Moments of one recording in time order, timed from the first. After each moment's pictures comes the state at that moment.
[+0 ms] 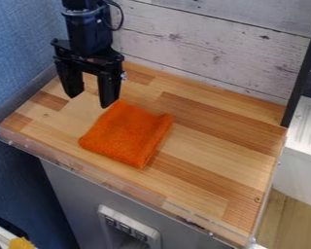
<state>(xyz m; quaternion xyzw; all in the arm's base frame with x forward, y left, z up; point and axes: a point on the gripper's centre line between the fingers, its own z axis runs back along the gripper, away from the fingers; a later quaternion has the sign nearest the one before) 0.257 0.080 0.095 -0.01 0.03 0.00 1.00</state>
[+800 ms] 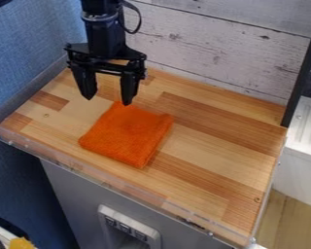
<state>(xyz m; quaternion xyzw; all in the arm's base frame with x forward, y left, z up) 0.275 0.065 0.089 0.00 0.00 0.11 0.99</state>
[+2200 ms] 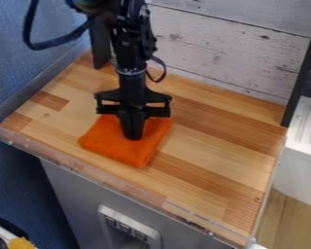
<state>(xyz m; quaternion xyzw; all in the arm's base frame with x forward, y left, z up) 0.288 0.042 0.017 0.01 0.02 0.21 0.98</state>
